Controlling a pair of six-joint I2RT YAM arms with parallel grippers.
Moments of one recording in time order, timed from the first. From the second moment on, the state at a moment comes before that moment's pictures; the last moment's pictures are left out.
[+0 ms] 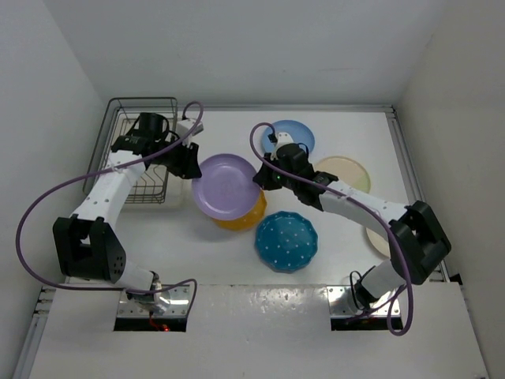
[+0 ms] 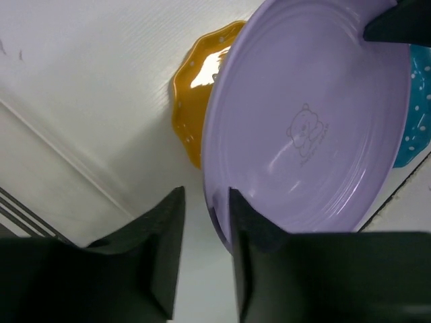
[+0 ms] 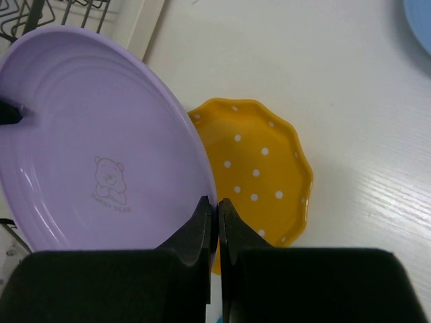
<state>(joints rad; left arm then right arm) -0.09 1.46 1.31 -0.79 0.59 0.34 0.68 1.53 0.98 0.01 -0.01 0.49</state>
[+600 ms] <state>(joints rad) -0.06 1.46 1.41 -0.82 0.36 0.32 0.63 1.58 1.01 0.10 -0.17 0.51</state>
